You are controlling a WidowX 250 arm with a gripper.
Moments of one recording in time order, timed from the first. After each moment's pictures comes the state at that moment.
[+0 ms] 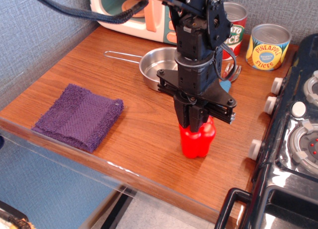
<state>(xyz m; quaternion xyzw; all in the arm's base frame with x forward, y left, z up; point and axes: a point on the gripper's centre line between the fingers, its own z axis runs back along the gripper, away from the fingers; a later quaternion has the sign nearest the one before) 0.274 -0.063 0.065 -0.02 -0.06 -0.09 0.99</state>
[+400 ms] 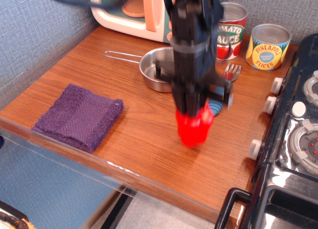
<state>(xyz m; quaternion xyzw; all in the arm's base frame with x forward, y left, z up) 0.293 -0.054 0.092 -0.04 -0.08 -0.06 0.99</state>
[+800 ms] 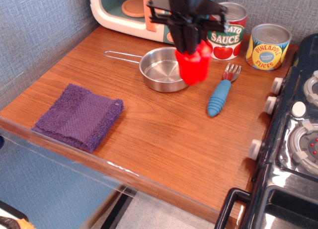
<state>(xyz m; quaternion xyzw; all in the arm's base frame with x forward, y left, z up) 0.354 -0.015 0.126 -0.05 -0.13 0.01 0.99</state>
